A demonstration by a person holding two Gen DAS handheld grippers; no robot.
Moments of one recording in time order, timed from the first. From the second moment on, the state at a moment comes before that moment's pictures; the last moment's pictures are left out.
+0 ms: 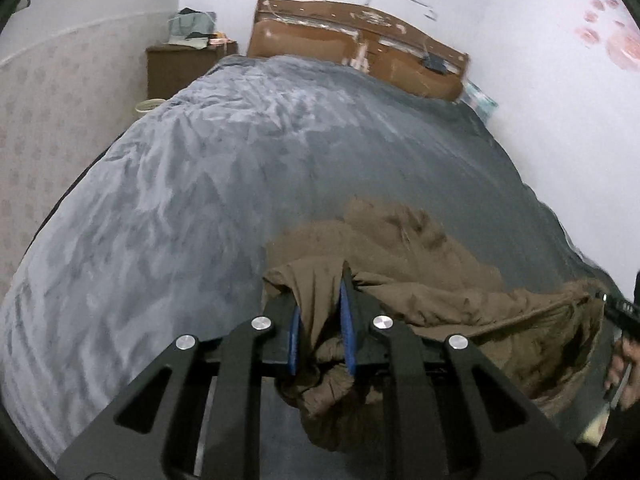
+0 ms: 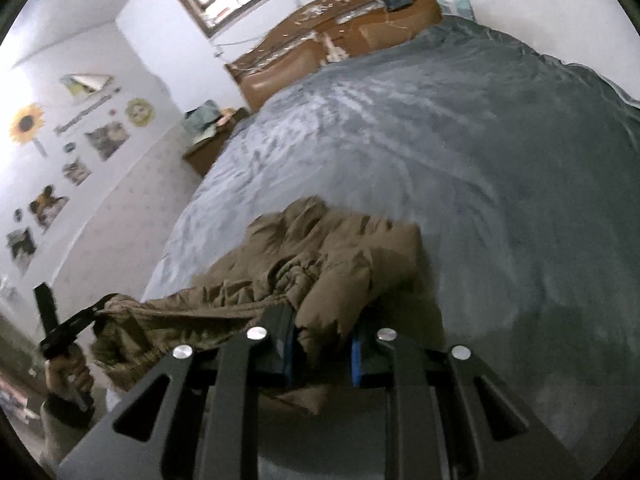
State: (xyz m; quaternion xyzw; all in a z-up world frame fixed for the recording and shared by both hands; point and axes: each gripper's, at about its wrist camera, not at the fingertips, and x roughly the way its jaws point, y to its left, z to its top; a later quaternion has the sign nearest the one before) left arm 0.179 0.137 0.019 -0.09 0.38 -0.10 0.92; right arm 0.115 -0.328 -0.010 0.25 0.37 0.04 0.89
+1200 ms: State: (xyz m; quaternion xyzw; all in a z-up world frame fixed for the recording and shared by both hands) left arm 0.246 0.087 -0.090 0.05 0.41 -0.10 0.91; right arm 0.217 -0.333 -0.122 0.16 0.43 0.04 0.89
